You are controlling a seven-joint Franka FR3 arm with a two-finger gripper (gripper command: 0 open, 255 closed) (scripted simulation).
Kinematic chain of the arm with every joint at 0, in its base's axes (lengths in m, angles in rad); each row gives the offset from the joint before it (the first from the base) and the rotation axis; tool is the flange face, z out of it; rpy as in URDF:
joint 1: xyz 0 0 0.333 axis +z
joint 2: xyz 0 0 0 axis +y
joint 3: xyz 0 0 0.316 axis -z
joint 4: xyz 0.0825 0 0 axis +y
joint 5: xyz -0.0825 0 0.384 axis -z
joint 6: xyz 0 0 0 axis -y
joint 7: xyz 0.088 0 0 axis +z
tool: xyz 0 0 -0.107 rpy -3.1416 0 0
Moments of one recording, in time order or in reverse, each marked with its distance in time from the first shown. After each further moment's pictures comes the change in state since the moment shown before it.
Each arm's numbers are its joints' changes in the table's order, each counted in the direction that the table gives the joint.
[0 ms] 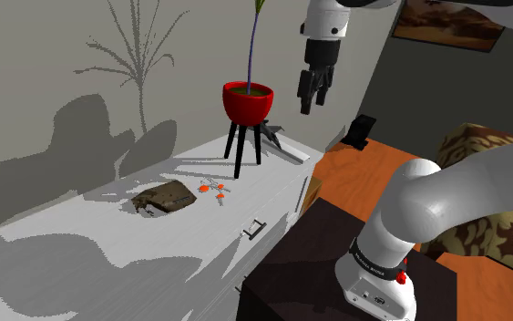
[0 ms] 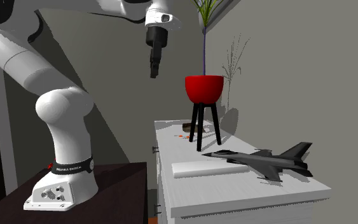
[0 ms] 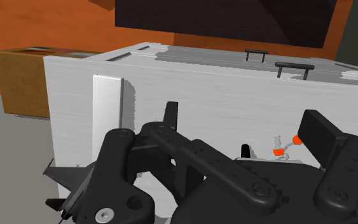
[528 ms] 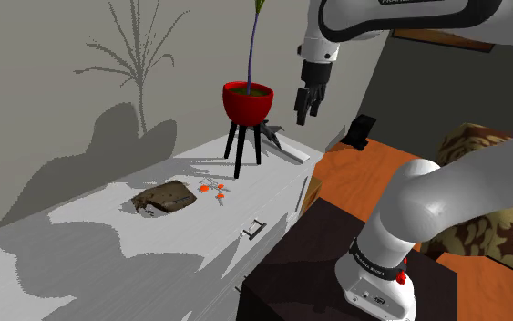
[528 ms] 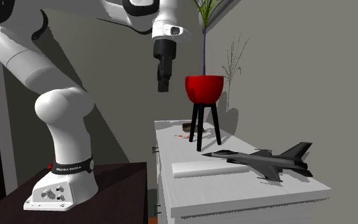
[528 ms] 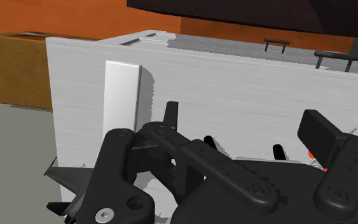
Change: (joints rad) arm -0.024 0.049 0.104 0.110 0.057 0.195 0.113
